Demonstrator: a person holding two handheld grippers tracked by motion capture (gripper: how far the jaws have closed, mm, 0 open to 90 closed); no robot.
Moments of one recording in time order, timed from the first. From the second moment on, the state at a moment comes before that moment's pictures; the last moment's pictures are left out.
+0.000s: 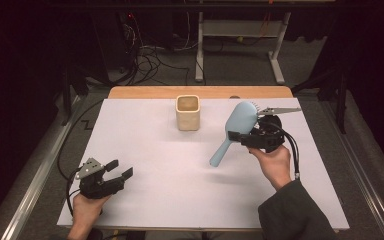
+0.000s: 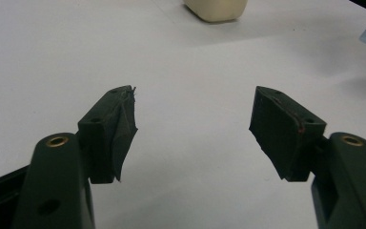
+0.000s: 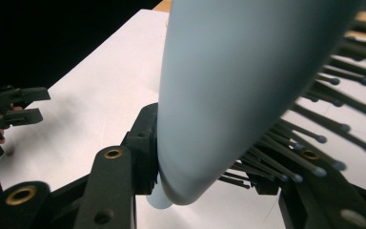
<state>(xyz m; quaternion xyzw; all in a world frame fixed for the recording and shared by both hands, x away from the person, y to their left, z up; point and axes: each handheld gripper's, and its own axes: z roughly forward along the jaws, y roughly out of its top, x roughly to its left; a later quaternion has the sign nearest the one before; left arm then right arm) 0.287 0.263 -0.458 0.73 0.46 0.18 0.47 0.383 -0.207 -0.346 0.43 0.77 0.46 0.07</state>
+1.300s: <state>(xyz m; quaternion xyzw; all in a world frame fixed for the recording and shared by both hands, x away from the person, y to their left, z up) 0.286 0.261 -0.458 0.74 0.46 0.18 0.46 0.421 -0.192 -0.316 0.44 0.77 0.45 0.10</state>
